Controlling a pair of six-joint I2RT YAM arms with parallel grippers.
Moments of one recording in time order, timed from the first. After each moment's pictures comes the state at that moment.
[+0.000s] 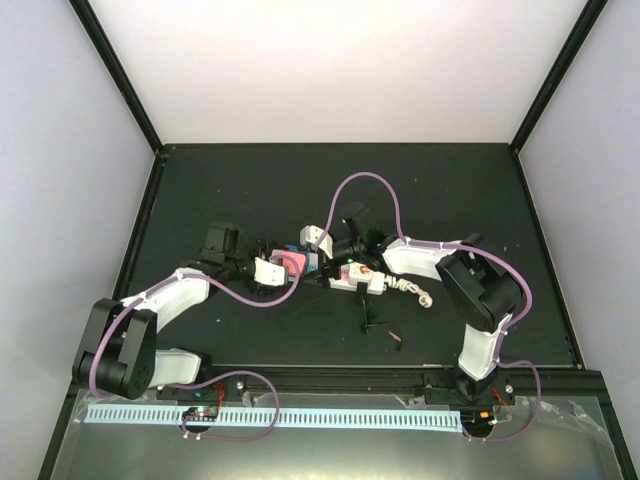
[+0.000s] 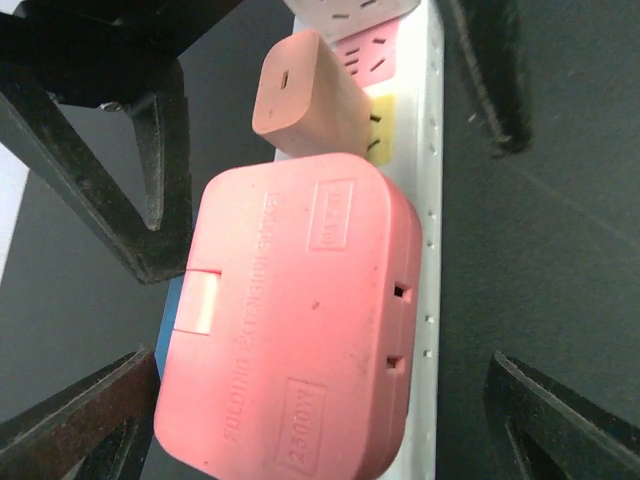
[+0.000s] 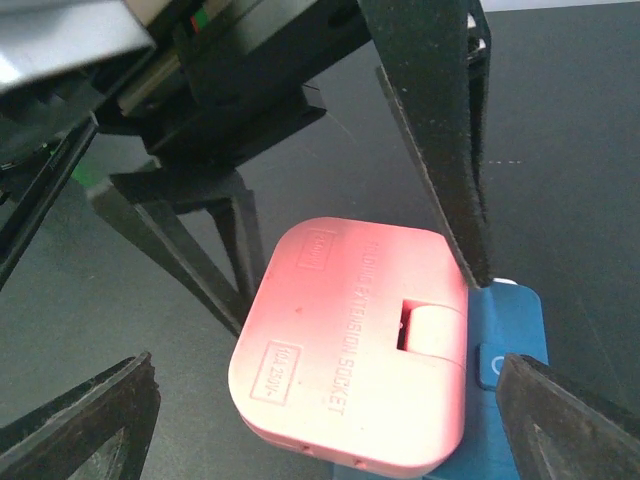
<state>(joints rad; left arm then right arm) -0.25 1.30 0.56 -0.11 0.68 1.34 0.70 1.84 1.01 0.18 -0.81 -0.44</state>
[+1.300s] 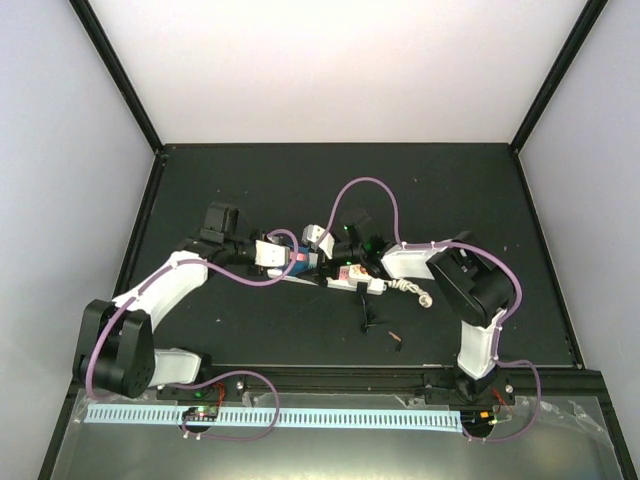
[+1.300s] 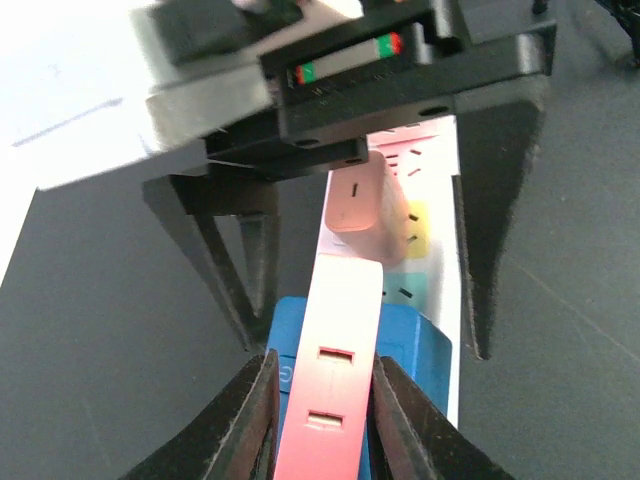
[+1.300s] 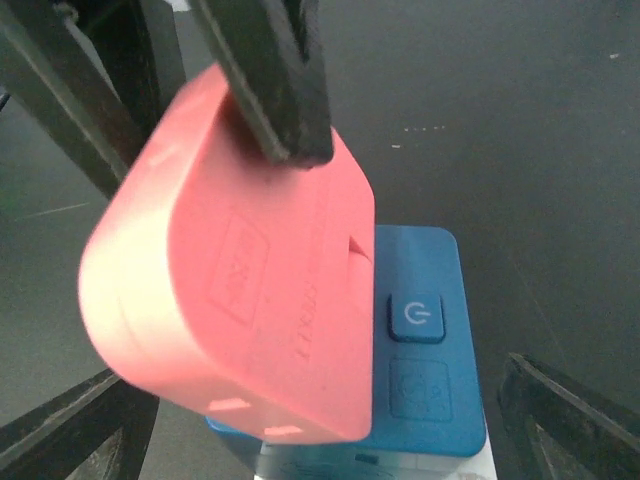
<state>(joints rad) -0.26 1.29 0.74 -0.30 0.77 1.25 0.70 1.88 0.95 0.36 -0.68 -0.36</state>
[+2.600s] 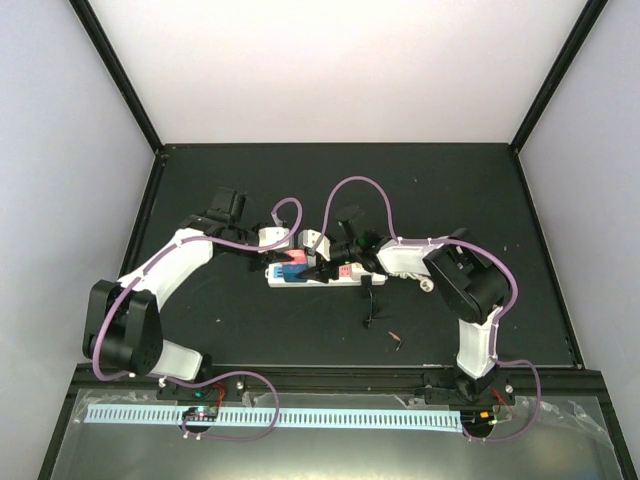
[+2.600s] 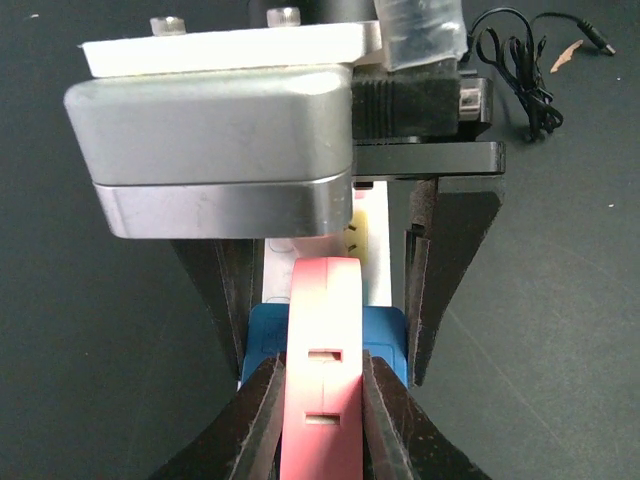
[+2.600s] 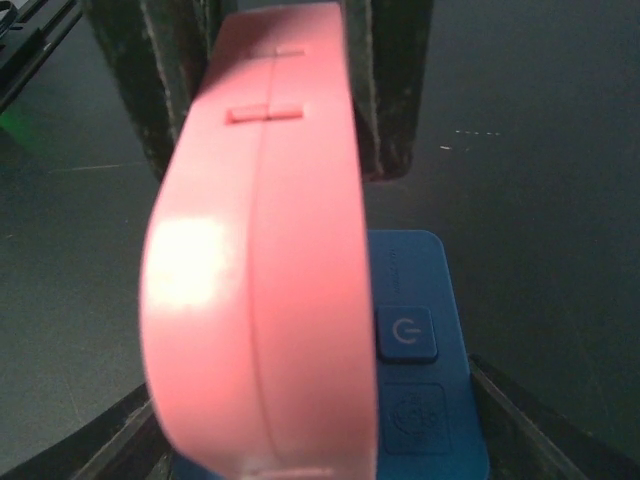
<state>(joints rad) -0.26 1.42 0.96 -0.60 0.79 1.10 0.71 1.92 1.02 0.23 -0.75 -0.53</state>
